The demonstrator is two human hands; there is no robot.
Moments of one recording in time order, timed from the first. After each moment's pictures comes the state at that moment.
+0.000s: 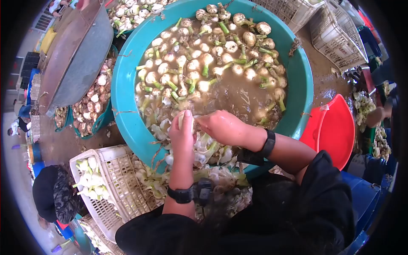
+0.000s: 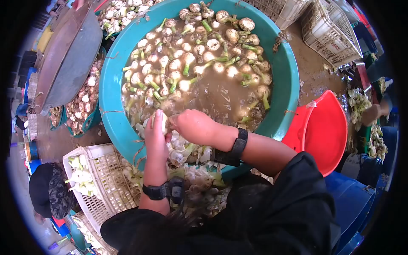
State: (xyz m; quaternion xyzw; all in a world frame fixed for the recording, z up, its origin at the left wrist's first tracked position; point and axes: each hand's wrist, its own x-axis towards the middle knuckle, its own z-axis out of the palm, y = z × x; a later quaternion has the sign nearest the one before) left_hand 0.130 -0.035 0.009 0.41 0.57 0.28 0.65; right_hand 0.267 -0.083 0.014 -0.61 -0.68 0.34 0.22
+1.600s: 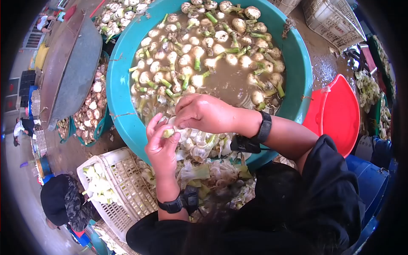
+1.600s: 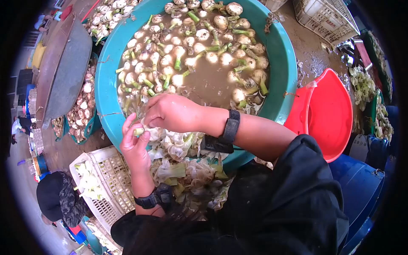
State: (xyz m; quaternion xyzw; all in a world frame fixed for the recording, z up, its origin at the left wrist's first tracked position) left_hand 0.085 -0.040 0.029 0.64 0.39 0.39 0.54; right_hand 0.276 -0.065 0.028 -0.42 -0.72 0.34 0.43
